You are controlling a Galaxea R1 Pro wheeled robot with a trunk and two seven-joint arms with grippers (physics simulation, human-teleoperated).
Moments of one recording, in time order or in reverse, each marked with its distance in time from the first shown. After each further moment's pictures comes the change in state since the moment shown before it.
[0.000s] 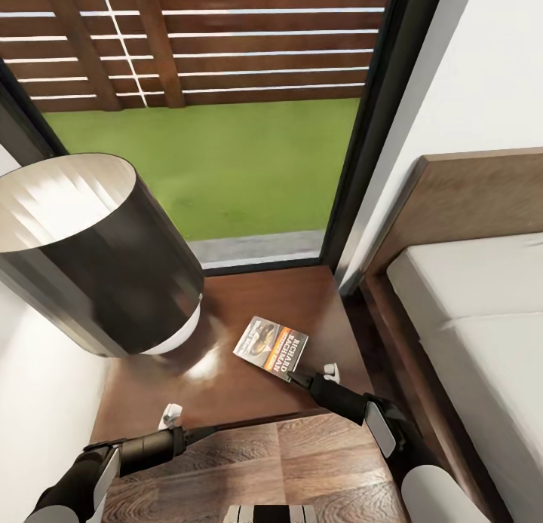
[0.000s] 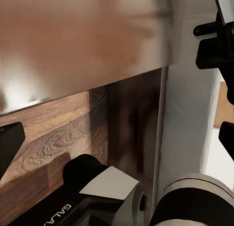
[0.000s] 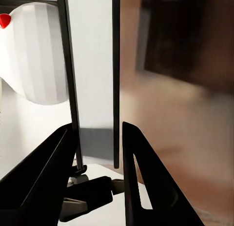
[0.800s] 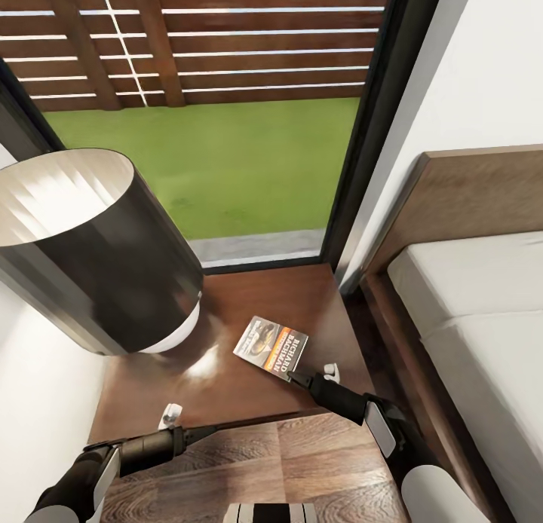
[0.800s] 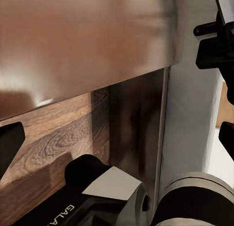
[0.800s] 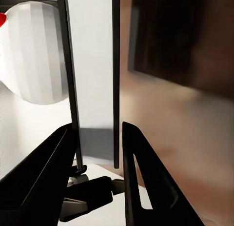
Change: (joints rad) left arm 0.000 0.000 0.000 0.000 0.000 0.000 0.000; right arm 0.000 0.000 0.000 0.000 0.000 0.000 0.000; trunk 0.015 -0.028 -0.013
